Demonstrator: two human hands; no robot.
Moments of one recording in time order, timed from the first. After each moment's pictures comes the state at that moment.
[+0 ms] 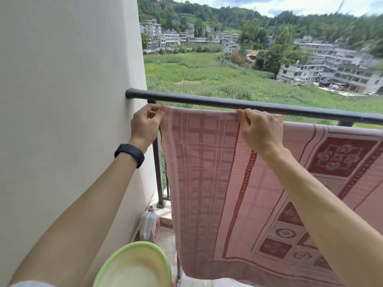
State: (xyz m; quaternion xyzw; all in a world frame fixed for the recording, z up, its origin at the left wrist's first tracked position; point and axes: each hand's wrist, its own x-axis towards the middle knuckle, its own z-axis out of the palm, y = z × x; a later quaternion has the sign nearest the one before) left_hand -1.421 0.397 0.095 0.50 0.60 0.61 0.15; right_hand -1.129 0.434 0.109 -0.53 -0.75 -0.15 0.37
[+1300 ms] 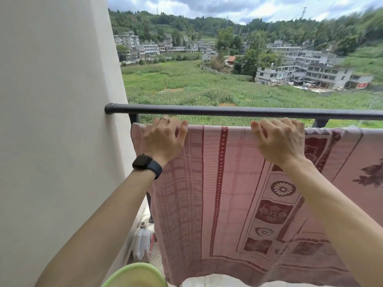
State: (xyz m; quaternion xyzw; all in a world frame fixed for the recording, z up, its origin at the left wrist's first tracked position) left_hand -1.353 0.430 0.096 0.67 0.60 0.34 -0.28; right_hand -1.050 0.440 0.102 -0.58 -0.71 -0.25 0.31
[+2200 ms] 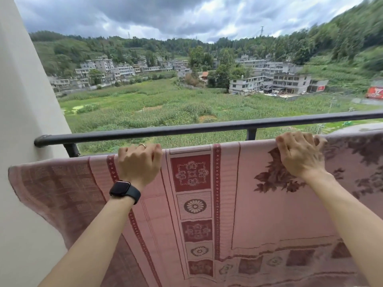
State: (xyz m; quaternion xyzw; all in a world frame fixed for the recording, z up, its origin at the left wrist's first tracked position) left_hand -1.127 0.449 0.100 0.66 0.60 0.34 -0.30; right_hand -0.709 0.435 0.101 -0.71 -0.62 -0.18 0.28
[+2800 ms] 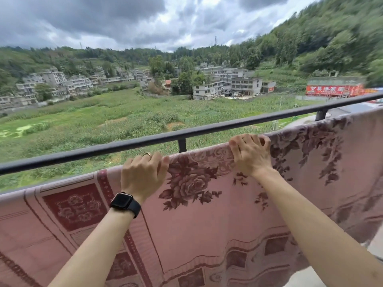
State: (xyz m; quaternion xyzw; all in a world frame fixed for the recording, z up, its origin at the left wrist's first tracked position) left_hand -0.815 0.454 0.107 0.77 0.51 0.27 -0.29; right_hand -0.502 0.434 0.098 -0.71 -0.63 -0.16 0.29
